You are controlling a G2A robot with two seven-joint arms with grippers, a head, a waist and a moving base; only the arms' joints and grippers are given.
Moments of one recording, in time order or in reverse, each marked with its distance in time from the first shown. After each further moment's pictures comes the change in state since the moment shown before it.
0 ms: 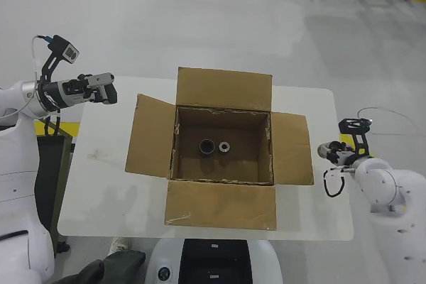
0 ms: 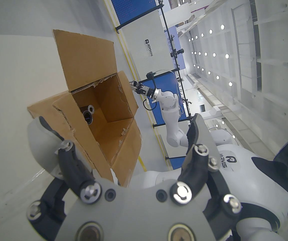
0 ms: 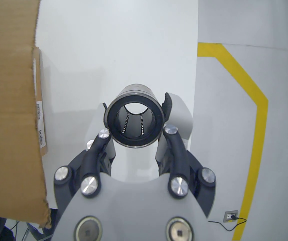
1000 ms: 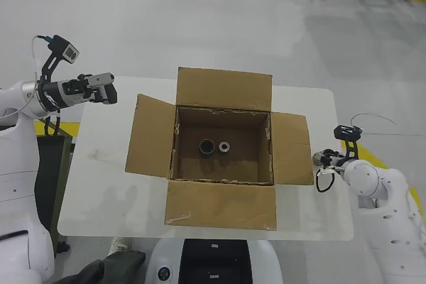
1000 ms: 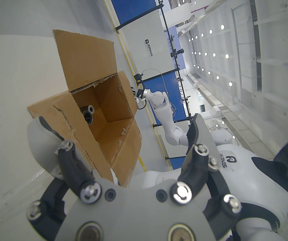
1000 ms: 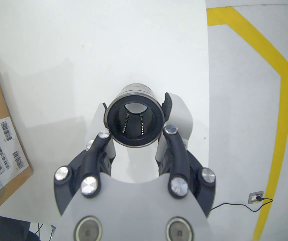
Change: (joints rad) left arm 0.000 0.000 0.000 0.000 0.000 0.000 0.000; right arm 0.065 -0.013 -0.076 0.217 0.042 0.087 -0.068
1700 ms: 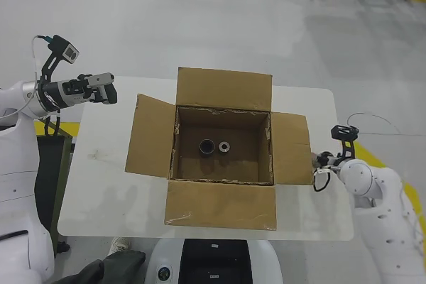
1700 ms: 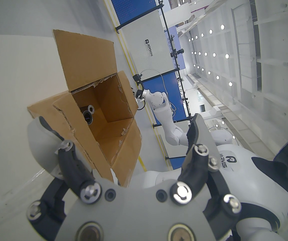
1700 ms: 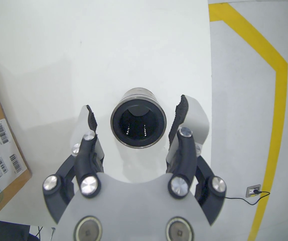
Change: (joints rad) left arm 0.000 0.000 0.000 0.000 0.000 0.000 0.000; right arm 0.004 -0.003 -0.026 -0.023 -0.042 0.053 0.013
